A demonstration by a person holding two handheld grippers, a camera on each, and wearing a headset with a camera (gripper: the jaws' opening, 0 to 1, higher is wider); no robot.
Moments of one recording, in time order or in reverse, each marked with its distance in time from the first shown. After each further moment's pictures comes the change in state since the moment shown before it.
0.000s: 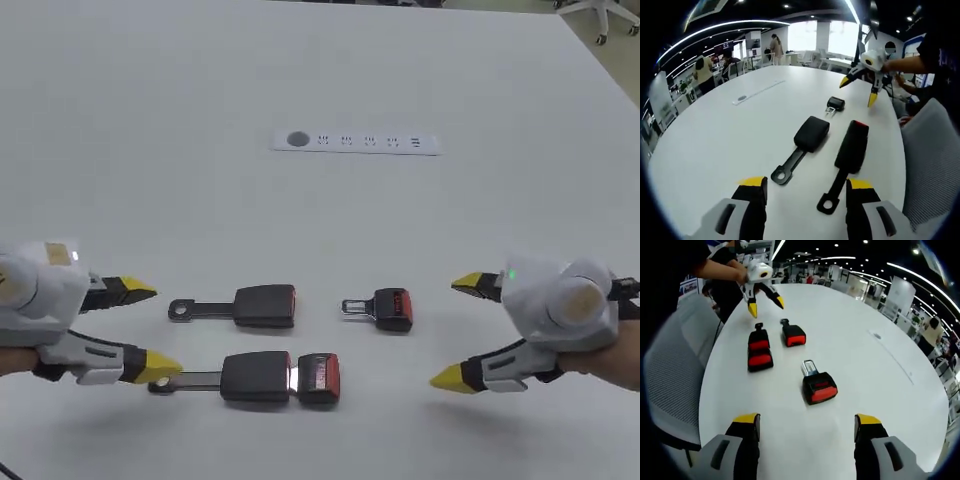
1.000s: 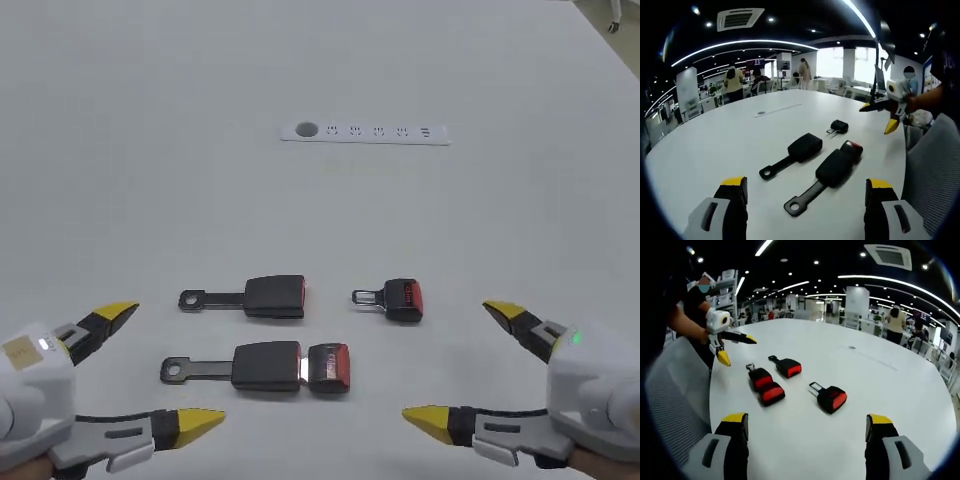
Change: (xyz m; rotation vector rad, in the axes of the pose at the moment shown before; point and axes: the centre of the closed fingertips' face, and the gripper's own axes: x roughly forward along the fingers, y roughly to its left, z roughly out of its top) left arm -0.017 -0.040 0.000 -0.122 -0.230 0.206; right arm -0.022 0.046 0.023 0.288 -0.286 -0.207
